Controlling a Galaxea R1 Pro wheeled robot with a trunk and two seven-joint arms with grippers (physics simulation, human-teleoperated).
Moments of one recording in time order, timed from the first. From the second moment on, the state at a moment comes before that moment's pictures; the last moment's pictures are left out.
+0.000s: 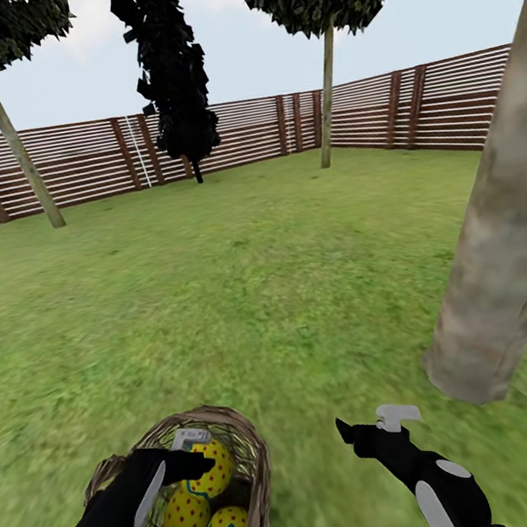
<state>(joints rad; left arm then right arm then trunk) -0.62 0.17 -0.27 -0.63 0.15 0.58 -0.25 -0.08 0.13 0.04 -1.54 -0.23 0.54 -0.01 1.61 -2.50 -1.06</state>
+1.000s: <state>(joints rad) -0.62 0.18 -0.26 -0.76 0.15 0.76 -0.15 -0.08 0.13 0.04 -1.54 -0.23 0.54 -0.01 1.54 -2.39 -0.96</state>
